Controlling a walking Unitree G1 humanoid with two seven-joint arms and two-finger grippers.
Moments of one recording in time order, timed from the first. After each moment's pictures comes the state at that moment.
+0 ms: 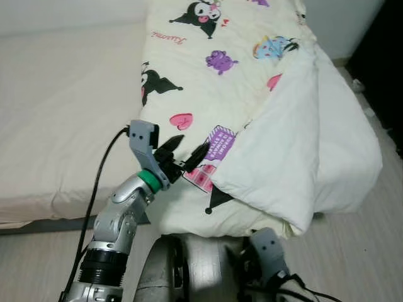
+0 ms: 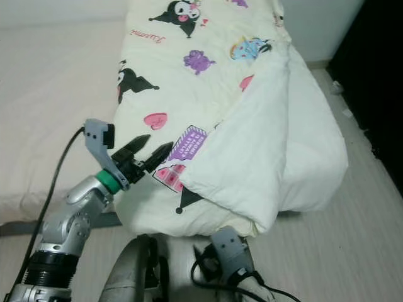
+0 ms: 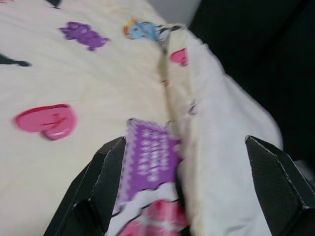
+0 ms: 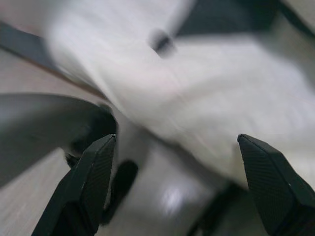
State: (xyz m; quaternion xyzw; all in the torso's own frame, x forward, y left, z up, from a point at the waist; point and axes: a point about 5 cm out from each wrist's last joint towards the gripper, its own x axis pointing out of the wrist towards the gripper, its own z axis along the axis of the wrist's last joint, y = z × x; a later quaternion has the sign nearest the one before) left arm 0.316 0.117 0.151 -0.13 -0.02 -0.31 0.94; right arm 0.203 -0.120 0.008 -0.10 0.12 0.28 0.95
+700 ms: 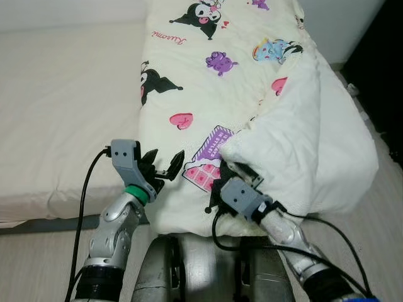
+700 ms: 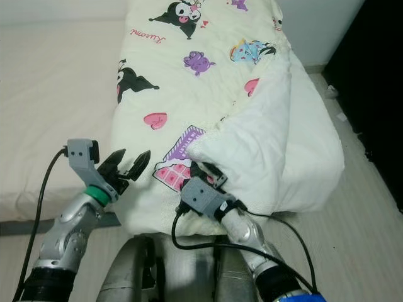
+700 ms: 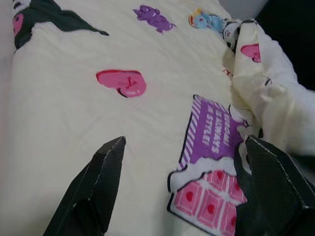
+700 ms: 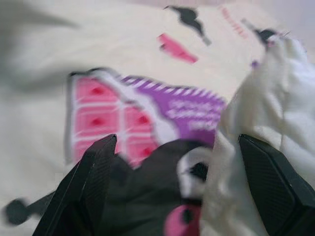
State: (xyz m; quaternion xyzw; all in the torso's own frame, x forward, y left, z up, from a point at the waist) left arm 0.304 0.135 0.118 -0.16 0.00 -0.21 0.96; right arm 0.302 -0.116 0.093 -0.32 -0.10 0.24 0.91
